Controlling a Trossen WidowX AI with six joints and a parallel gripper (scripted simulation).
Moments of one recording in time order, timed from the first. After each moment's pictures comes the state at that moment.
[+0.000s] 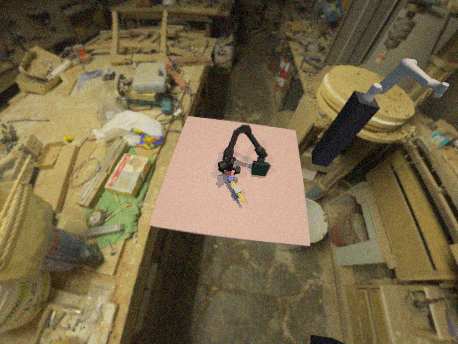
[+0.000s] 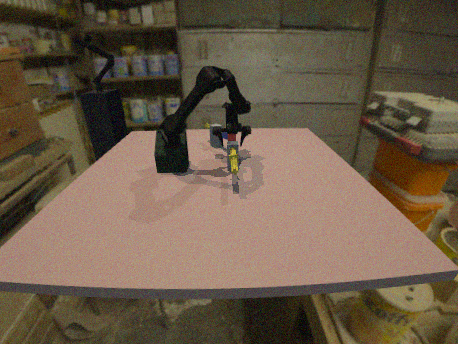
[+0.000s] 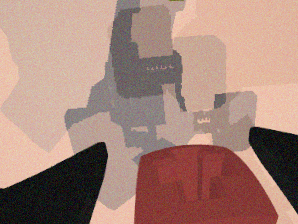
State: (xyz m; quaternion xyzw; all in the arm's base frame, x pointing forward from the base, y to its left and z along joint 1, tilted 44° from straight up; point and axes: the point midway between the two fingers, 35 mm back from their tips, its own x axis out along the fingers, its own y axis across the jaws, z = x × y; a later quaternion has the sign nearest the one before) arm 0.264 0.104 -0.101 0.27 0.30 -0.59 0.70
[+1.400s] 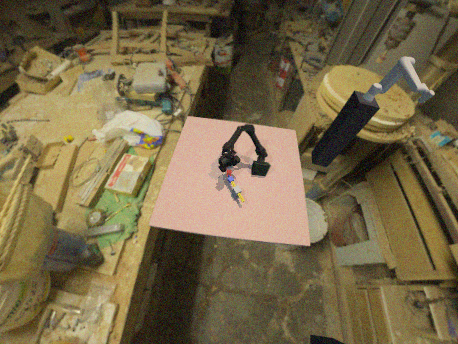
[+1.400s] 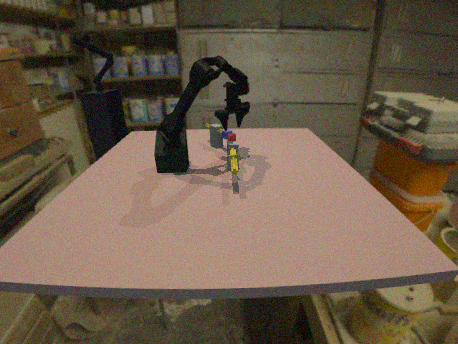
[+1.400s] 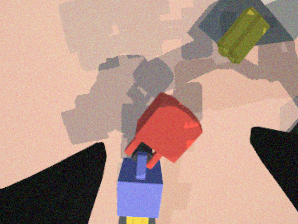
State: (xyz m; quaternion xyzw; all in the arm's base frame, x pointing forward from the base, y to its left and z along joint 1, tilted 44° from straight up) arm 0.255 0.170 -0.039 -0.03 0.49 -0.44 0.75
